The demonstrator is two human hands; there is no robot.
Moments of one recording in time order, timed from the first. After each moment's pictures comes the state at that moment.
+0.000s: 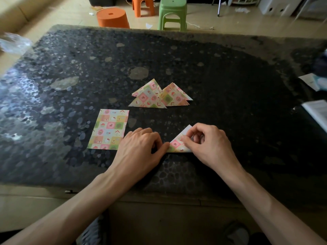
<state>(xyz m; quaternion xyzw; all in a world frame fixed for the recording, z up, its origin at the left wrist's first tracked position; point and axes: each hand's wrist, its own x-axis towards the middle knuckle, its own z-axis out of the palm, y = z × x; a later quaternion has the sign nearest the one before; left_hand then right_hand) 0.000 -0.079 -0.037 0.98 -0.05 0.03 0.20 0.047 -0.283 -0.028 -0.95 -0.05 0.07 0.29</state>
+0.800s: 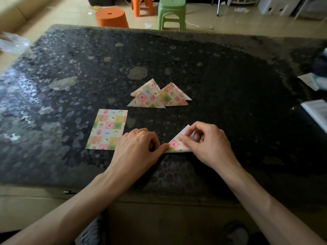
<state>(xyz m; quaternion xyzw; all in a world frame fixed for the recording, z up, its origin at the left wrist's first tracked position) 0.001 -0.080 -0.030 0.98 -0.02 0.01 0.20 0.049 -0.284 -0.025 -0.95 -0.04 0.08 0.31</state>
